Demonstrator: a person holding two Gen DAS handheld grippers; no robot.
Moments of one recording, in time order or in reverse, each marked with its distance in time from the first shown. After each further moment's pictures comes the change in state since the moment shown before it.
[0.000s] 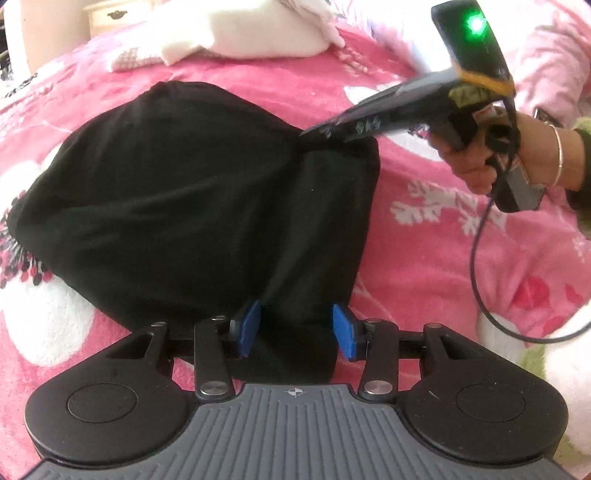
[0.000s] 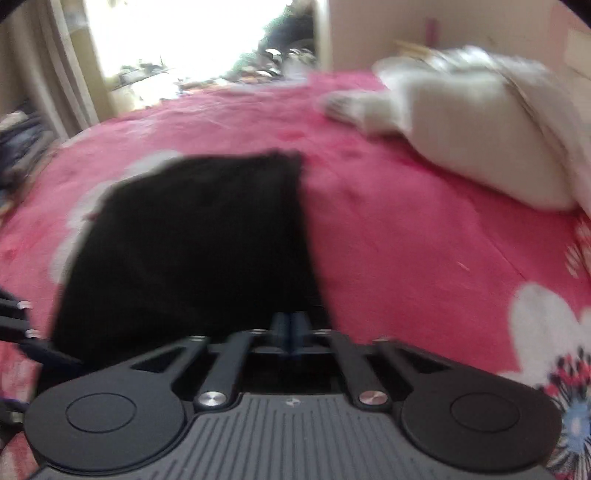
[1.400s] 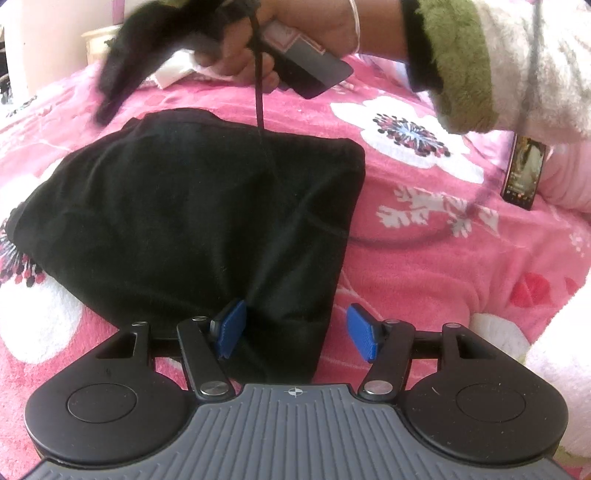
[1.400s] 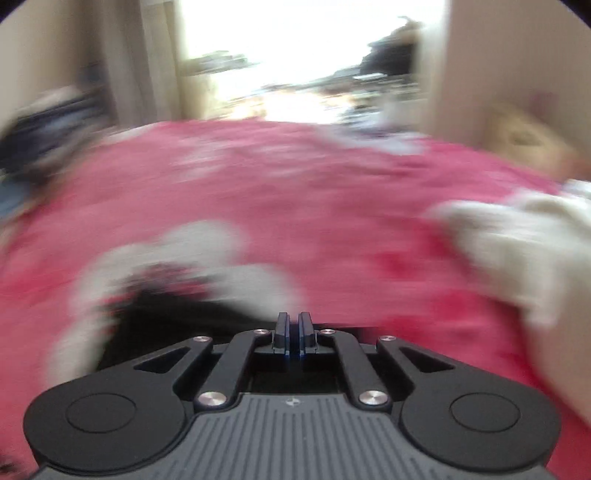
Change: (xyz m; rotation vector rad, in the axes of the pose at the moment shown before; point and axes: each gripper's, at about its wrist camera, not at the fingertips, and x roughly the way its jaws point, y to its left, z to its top) left arm 0.000 -0.012 -0.017 0.050 -0.097 0.012; right arm 0.104 0.119 0.129 -0.397 0.072 0.324
